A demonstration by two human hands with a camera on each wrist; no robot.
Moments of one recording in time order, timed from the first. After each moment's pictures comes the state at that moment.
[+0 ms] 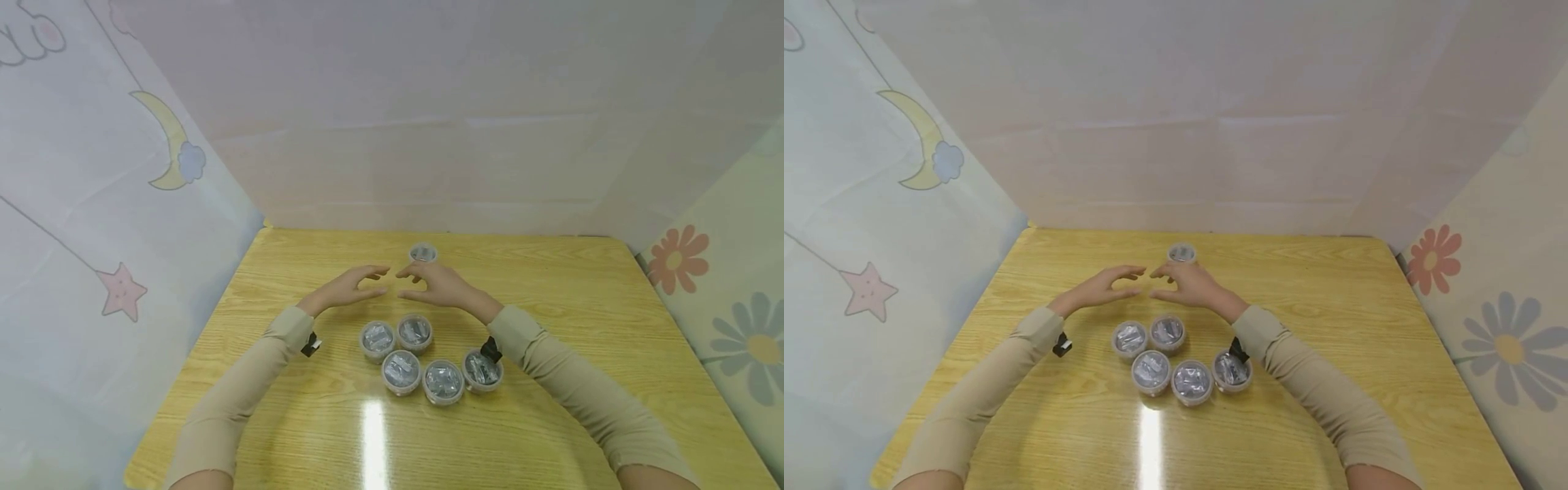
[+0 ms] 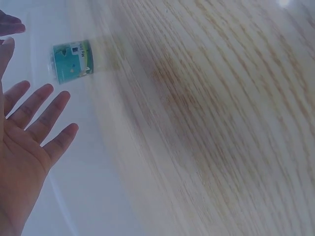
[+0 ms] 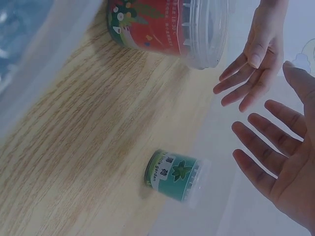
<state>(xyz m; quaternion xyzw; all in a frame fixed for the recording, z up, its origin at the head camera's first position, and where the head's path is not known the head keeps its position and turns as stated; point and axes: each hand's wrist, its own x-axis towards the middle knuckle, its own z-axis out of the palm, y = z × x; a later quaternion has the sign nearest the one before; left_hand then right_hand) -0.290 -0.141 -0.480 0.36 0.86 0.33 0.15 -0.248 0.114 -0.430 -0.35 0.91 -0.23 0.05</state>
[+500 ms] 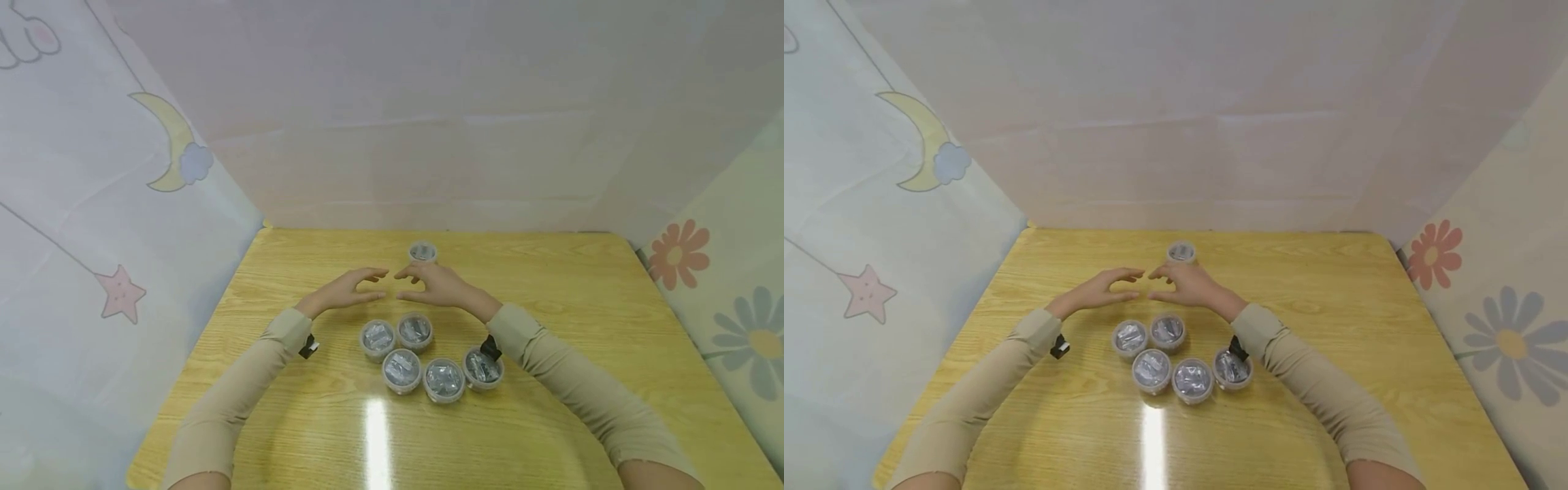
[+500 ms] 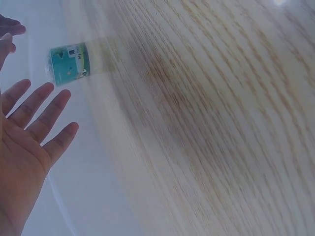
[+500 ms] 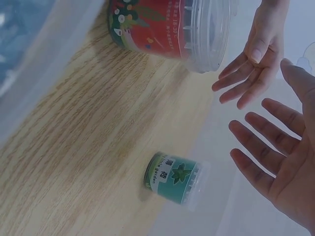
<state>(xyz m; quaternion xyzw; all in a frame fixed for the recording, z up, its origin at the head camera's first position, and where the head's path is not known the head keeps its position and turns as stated) -0.282 -0.149 -0.478 0.36 0.86 0.34 0.16 -0.247 0.108 -0.430 -0.36 0.90 -0.22 0.05</state>
